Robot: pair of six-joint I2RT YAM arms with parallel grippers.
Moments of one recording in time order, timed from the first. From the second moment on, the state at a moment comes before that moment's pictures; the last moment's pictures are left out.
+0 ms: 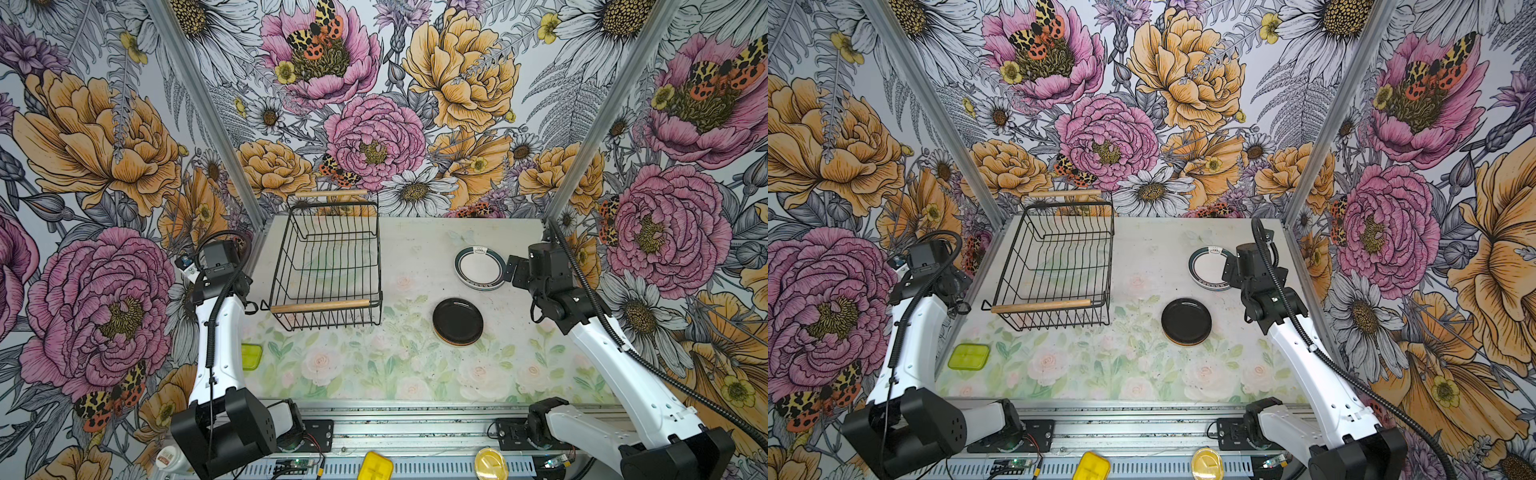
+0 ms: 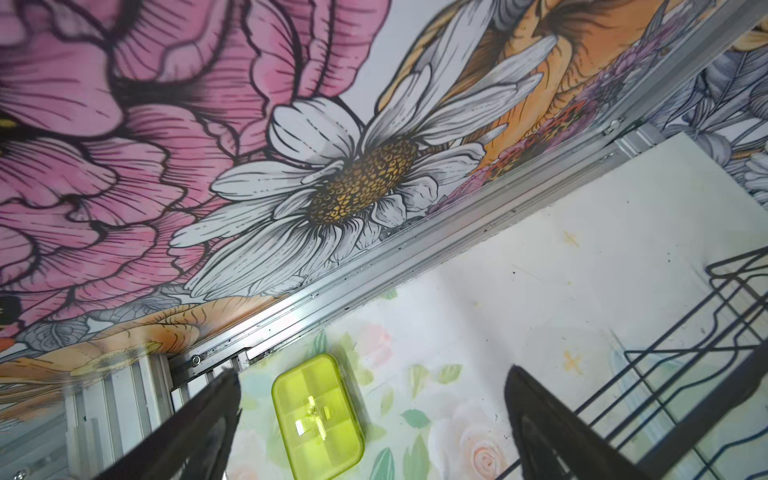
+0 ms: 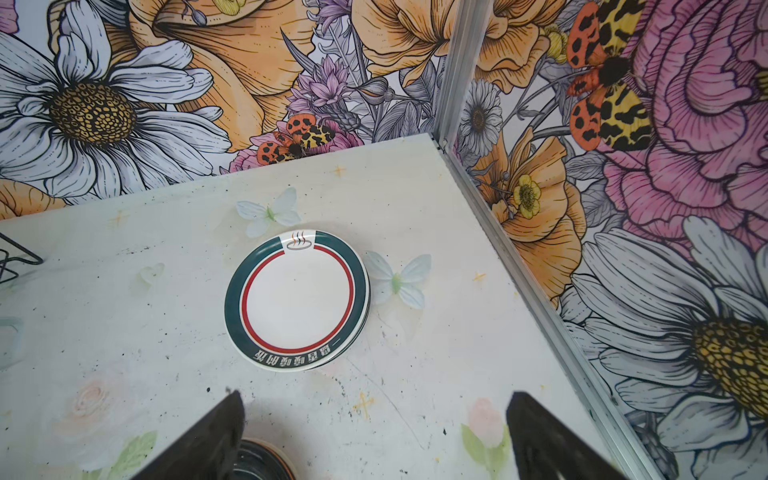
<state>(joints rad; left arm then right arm) 0.35 1.26 1.16 -0.81 -0.52 -0.53 0.23 1.06 1.06 -0.65 0.45 0.32</state>
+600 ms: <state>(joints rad) 0.17 1.43 1.12 -0.76 -0.51 -0.56 0.20 1.05 1.02 -0.66 0.41 0.33</state>
